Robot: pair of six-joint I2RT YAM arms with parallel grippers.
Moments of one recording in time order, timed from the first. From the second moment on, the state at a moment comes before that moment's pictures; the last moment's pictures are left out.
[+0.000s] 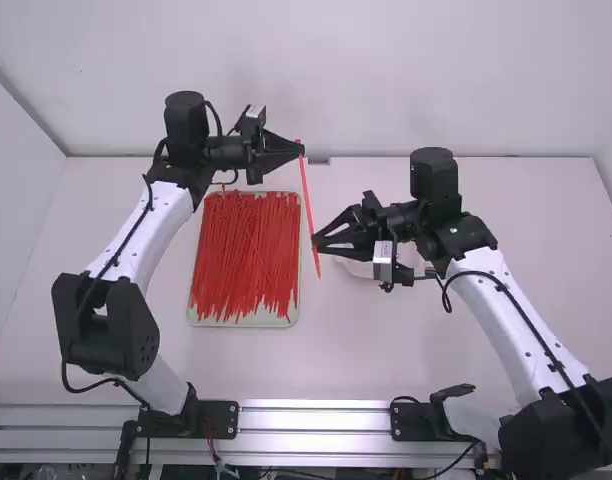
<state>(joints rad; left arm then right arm) -0.09 1.70 1.47 0.01 1.29 -1.41 0.32 1.34 1.15 -0.32 -1.56 -1.71</state>
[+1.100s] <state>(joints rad) -0.11 1.70 1.47 0.01 1.30 -1.39 0.32 1.34 1.15 -0.27 -1.56 -1.71</state>
